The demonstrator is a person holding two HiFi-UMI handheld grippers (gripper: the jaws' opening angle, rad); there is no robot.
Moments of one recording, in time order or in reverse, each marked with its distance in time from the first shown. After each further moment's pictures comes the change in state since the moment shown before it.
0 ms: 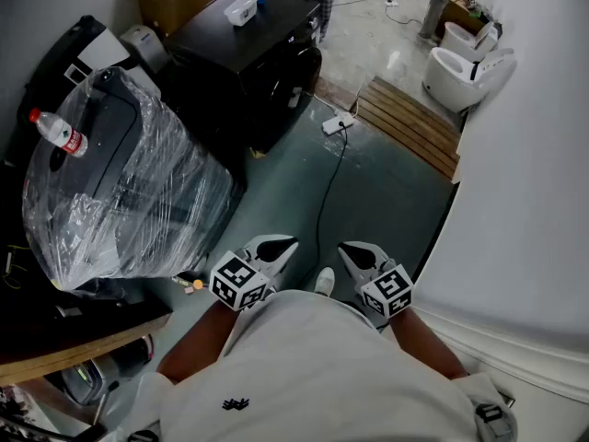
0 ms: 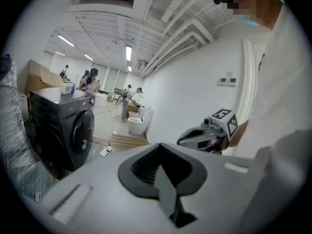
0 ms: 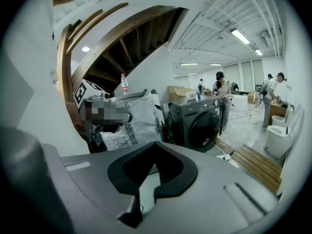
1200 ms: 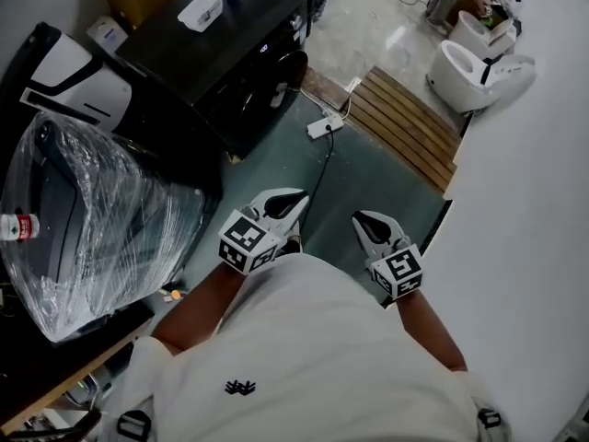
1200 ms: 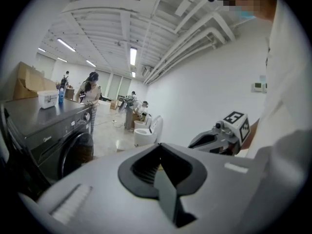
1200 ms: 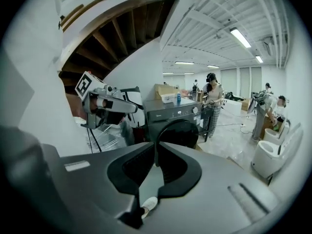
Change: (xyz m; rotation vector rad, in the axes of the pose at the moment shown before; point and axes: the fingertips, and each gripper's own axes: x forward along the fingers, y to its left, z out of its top) left arm 0.249 0.200 0.177 0.027 -0.084 0.050; right arm 0.092 -0.315 0.103 -0.077 0.051 -0.090
